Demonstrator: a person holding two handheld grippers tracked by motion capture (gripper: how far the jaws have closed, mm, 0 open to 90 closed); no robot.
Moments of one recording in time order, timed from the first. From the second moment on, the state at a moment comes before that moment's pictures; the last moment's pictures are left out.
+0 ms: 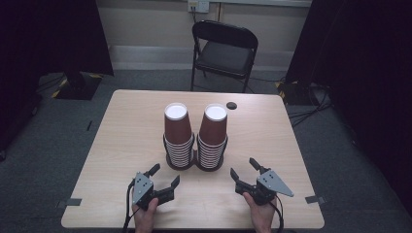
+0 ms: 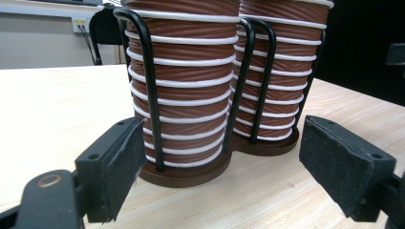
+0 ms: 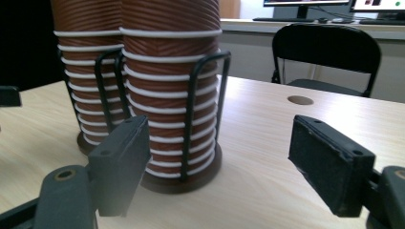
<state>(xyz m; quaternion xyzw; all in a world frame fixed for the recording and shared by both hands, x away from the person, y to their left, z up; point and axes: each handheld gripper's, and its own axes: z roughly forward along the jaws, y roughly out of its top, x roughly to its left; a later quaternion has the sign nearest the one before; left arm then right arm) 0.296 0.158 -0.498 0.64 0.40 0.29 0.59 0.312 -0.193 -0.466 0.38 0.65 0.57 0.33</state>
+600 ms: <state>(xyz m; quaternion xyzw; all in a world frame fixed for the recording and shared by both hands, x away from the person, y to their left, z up) 0.293 0.155 -0.499 0.65 0.38 0.31 0.58 0.327 -0.182 -0.442 0.35 0.66 0.59 0.30</state>
